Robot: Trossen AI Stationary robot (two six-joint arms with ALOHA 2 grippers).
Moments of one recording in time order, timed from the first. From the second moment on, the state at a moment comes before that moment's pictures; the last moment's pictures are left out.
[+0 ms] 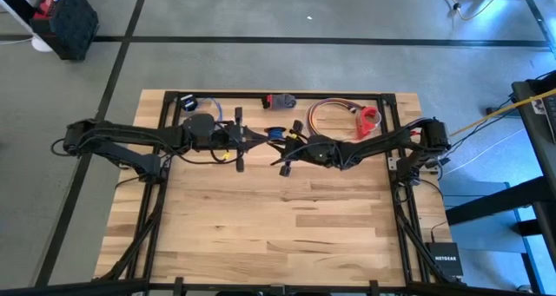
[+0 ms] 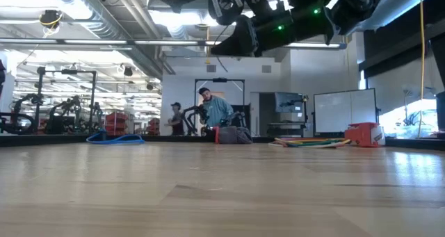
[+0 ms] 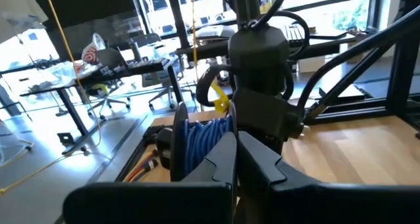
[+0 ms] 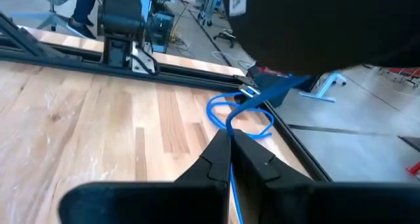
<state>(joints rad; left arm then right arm) 0.09 1.19 0.79 0.37 -0.04 0.20 -0.02 1.70 0.85 0.71 0.30 -0.26</state>
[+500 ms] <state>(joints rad) 0.09 1.19 0.79 0.34 -0.03 0.21 -0.02 1.69 0.87 0.68 0.38 -0.28</state>
